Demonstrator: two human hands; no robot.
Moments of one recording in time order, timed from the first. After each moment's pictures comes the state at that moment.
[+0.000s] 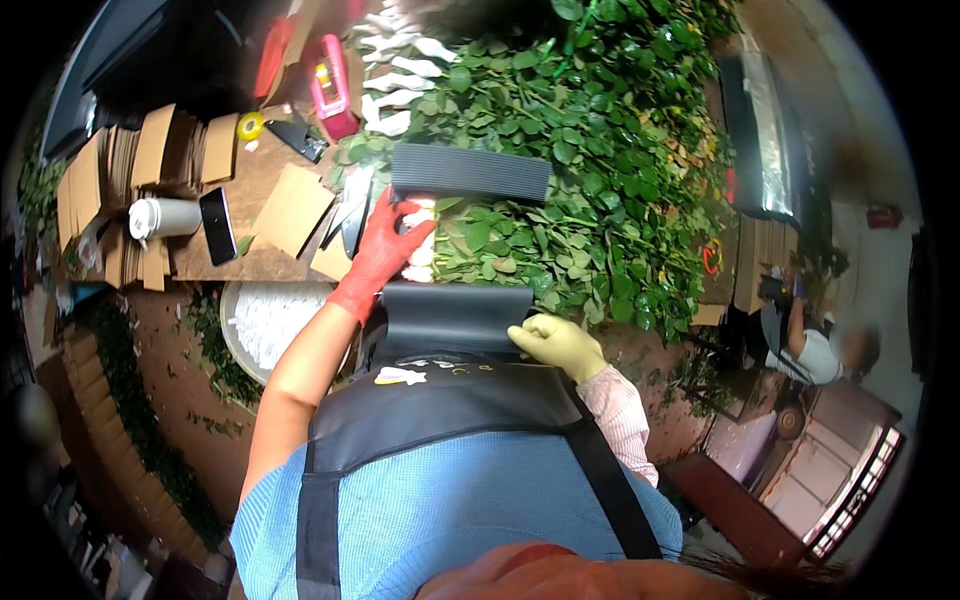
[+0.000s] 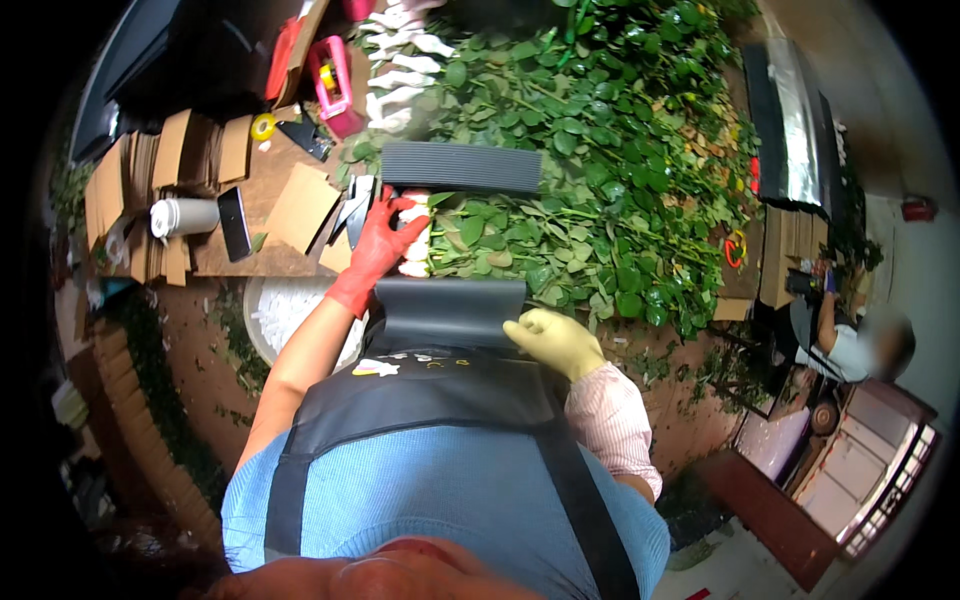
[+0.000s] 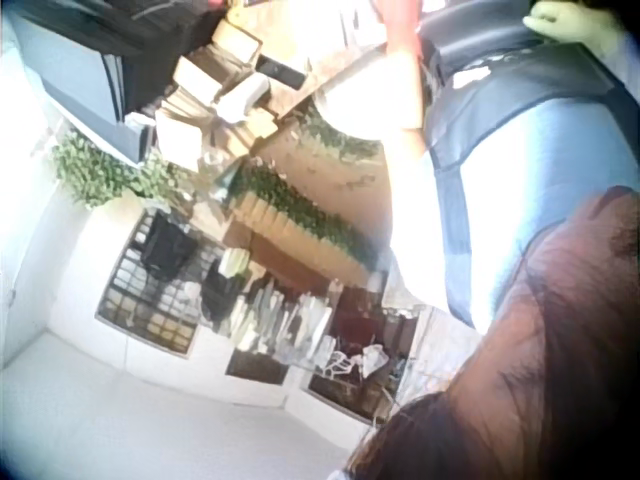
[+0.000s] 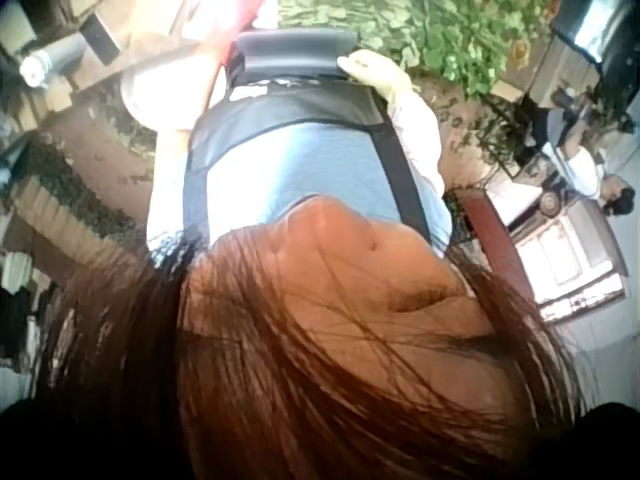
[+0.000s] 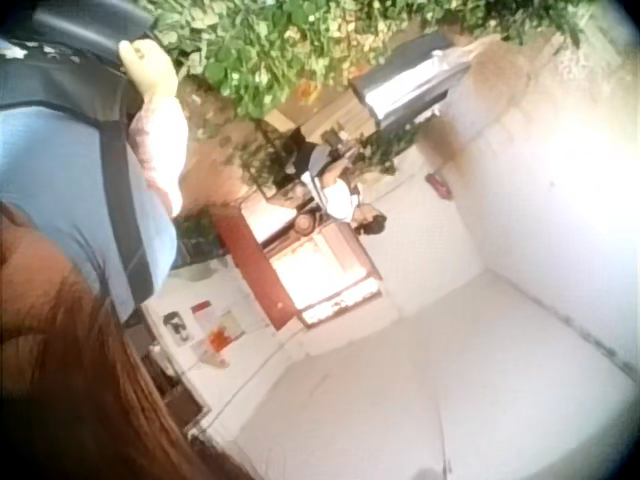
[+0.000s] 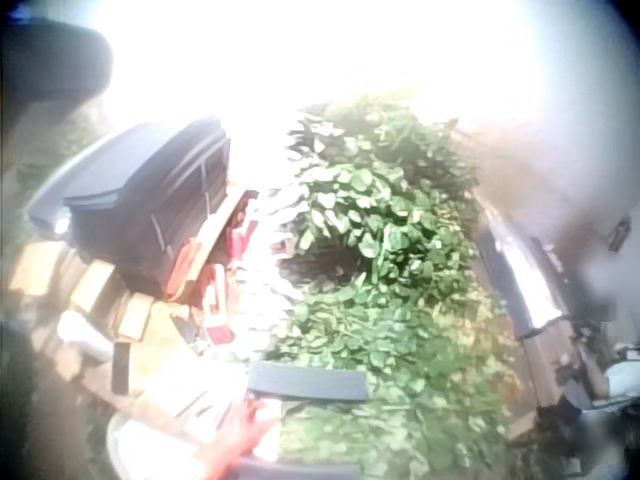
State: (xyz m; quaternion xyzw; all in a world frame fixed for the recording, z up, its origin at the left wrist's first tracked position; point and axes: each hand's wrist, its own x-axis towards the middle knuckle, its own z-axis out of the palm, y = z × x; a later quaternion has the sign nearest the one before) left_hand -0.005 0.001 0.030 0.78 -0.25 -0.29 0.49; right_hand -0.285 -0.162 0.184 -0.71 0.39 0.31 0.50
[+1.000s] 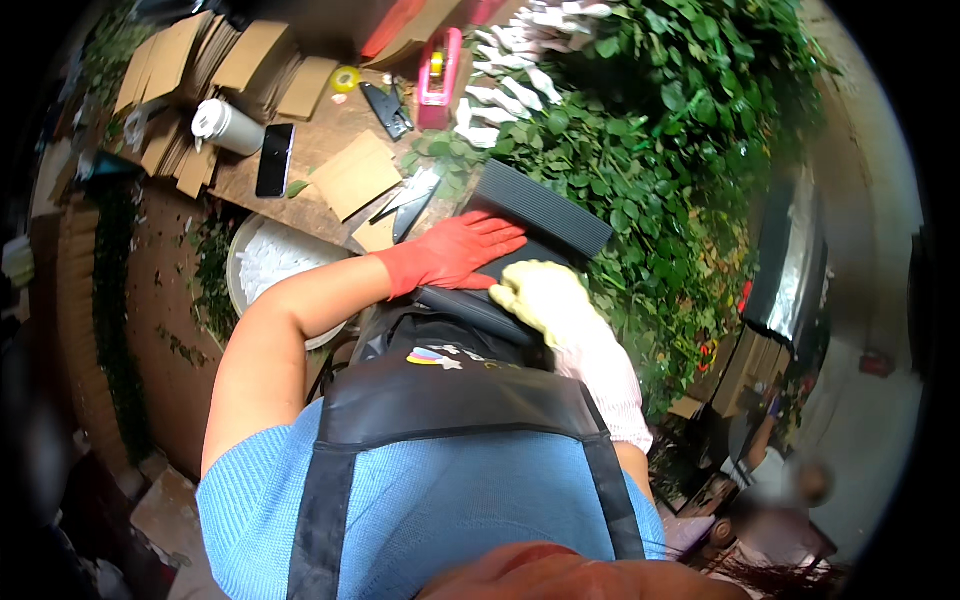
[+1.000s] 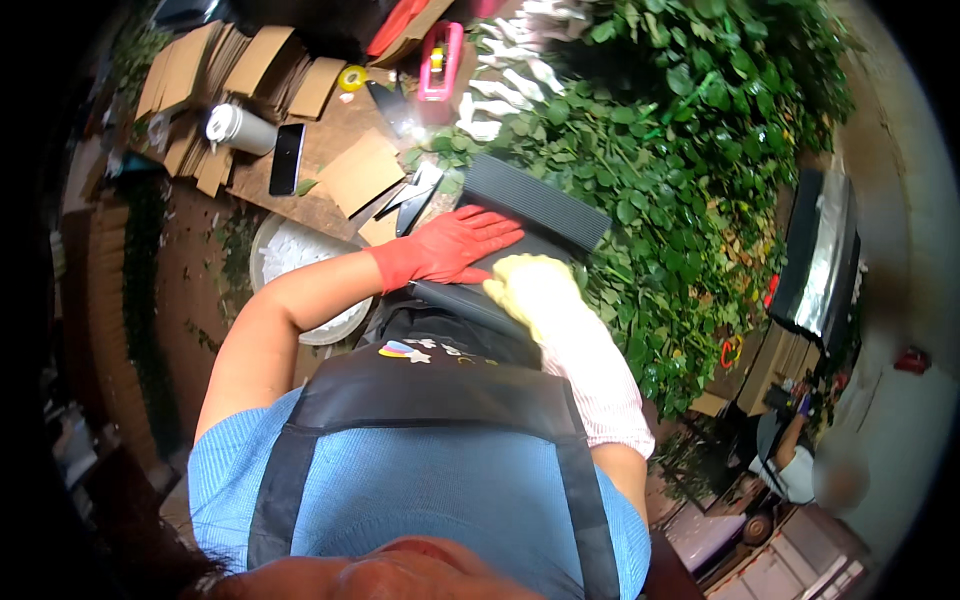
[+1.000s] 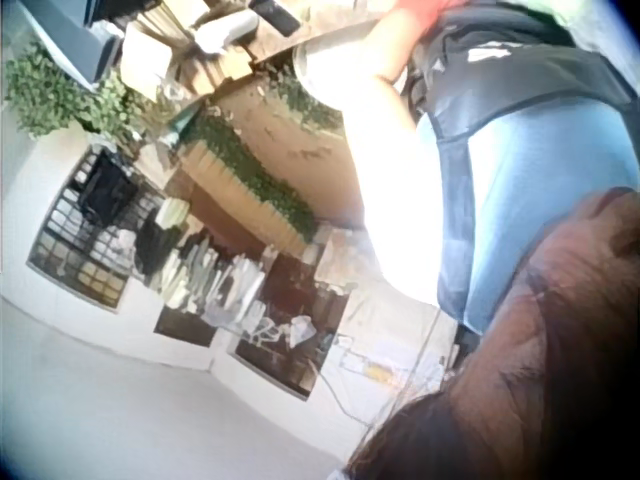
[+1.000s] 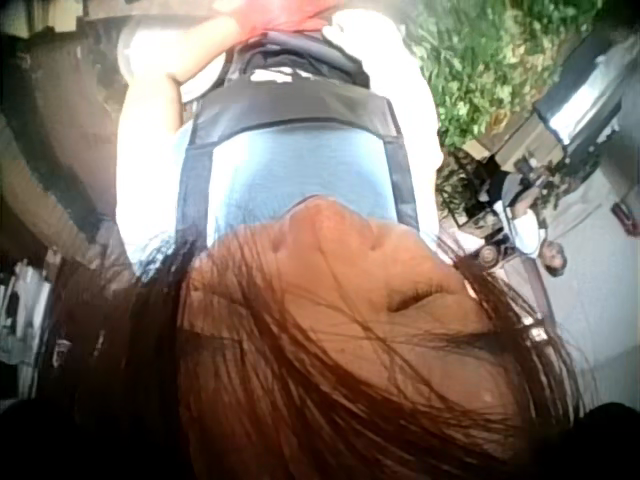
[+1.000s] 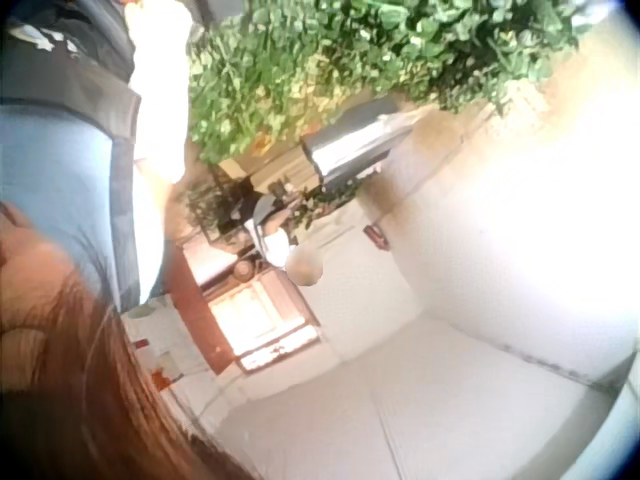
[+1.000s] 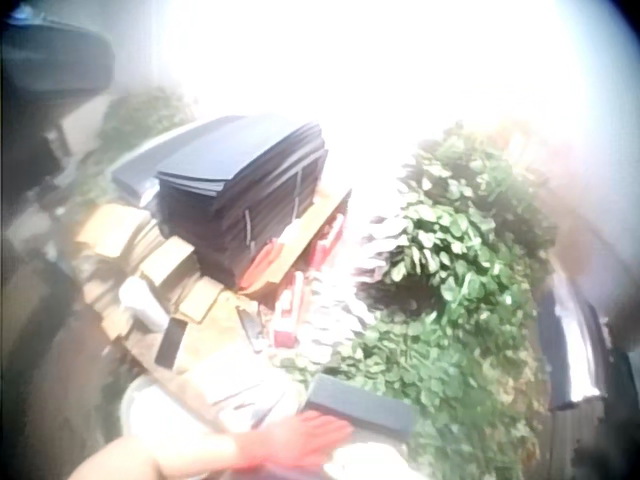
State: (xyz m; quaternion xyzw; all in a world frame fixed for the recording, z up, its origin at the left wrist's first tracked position) left_hand 0.009 -0.009 0.075 0.67 -0.69 -0.16 0.20; right_hand -0.121 -0.172 0.193 -0.94 0.03 0.30 0.15
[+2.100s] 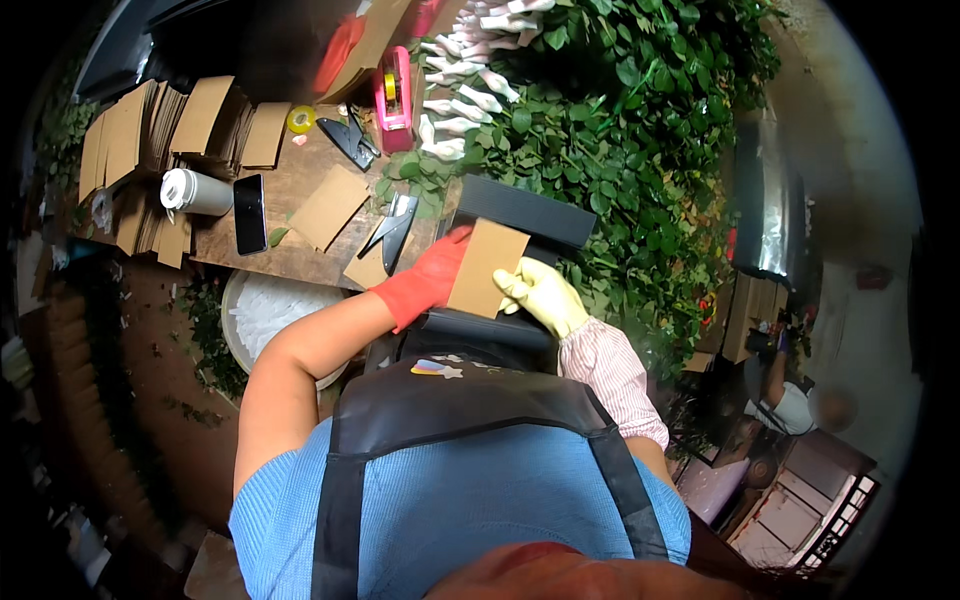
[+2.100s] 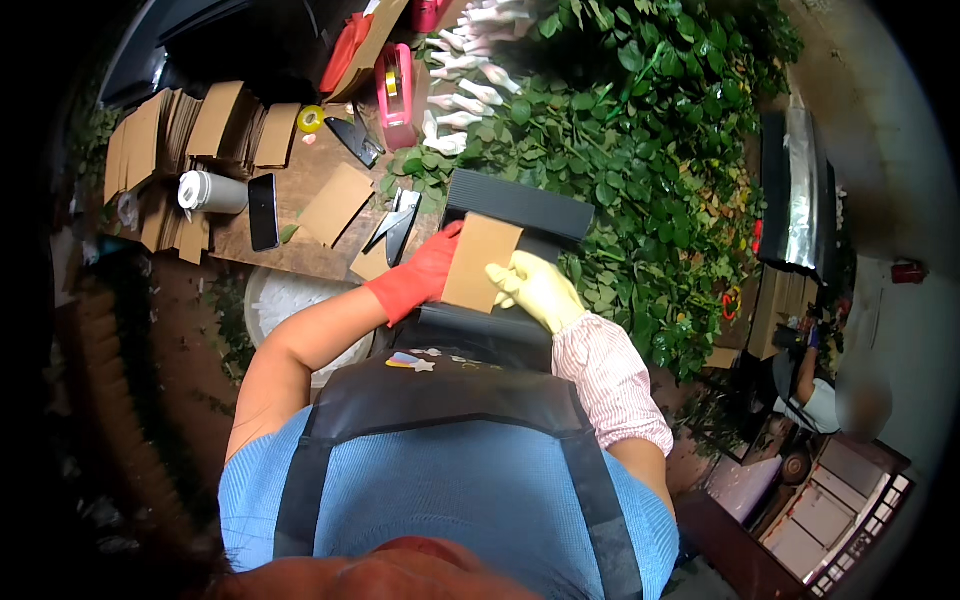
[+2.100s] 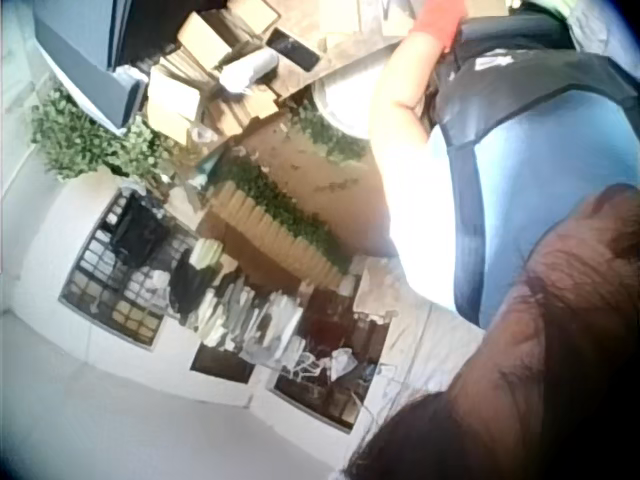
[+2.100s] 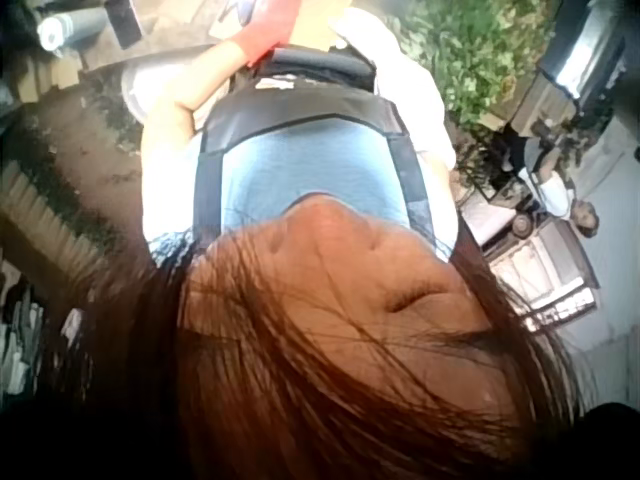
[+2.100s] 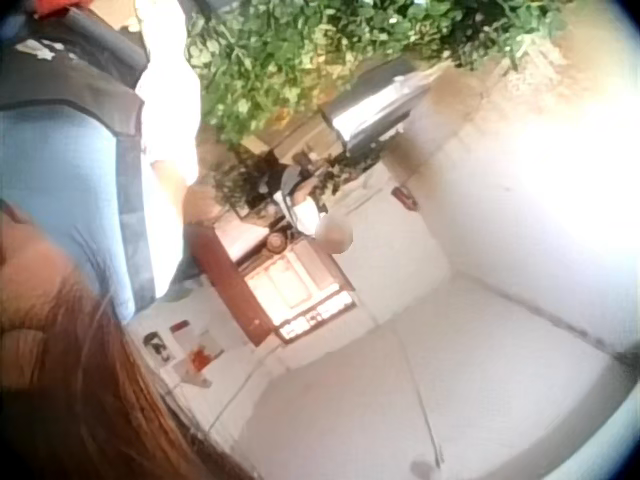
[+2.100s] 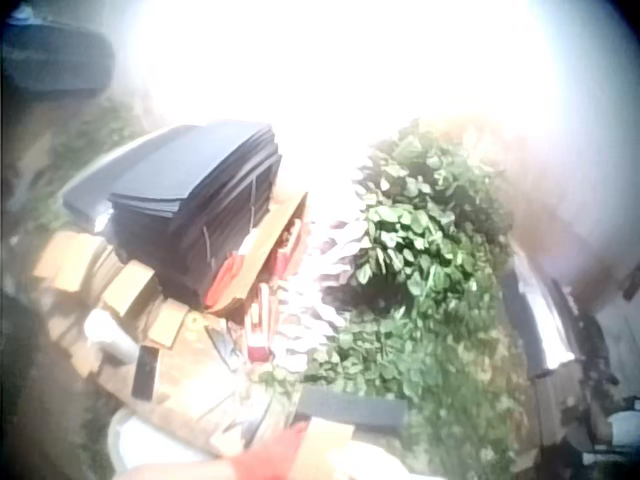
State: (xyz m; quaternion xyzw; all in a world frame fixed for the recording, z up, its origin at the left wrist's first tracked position) left_hand -0.005 -0.021 -0.008 0.36 -0.33 0.66 -0.57; right_hand -0.144 -0.167 0.157 -0.69 0.36 0.20 0.60
